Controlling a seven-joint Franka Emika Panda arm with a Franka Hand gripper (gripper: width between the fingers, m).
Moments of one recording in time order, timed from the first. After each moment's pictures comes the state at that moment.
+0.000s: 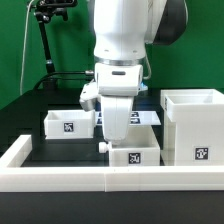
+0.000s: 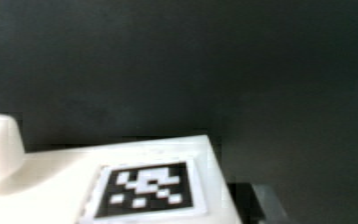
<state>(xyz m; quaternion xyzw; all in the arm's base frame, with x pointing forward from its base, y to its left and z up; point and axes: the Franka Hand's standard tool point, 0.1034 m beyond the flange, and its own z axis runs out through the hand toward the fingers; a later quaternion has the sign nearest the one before) 0.506 -0.034 0.017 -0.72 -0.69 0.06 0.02</state>
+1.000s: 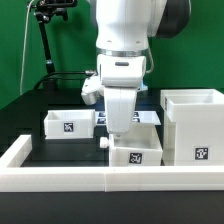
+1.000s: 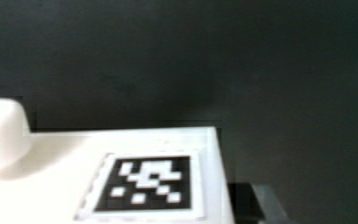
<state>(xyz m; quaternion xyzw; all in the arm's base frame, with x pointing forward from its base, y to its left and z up) 0.515 -0.028 0.029 -0.71 -0.71 0.05 0.01</state>
